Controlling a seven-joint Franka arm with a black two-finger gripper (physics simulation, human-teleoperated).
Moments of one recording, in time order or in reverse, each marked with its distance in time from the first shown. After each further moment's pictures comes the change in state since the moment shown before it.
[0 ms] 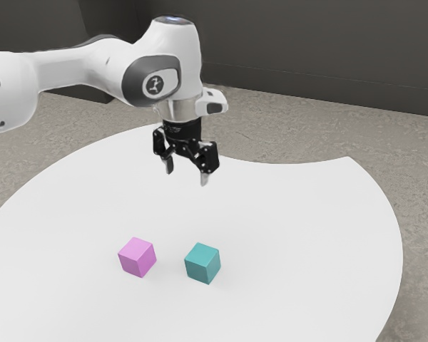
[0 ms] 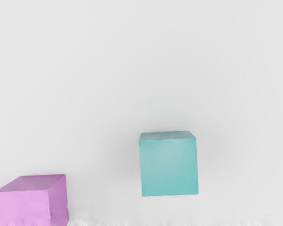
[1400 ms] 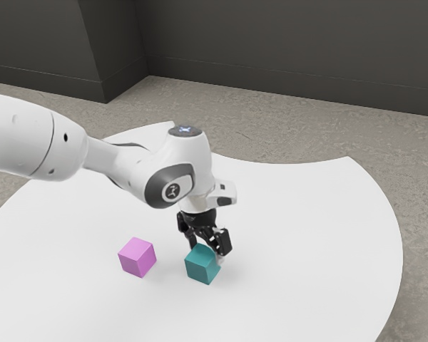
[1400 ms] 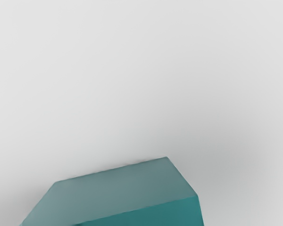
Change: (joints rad) arm -0.058 0.189 0.056 -0.320 -0.032 0.533 0.177
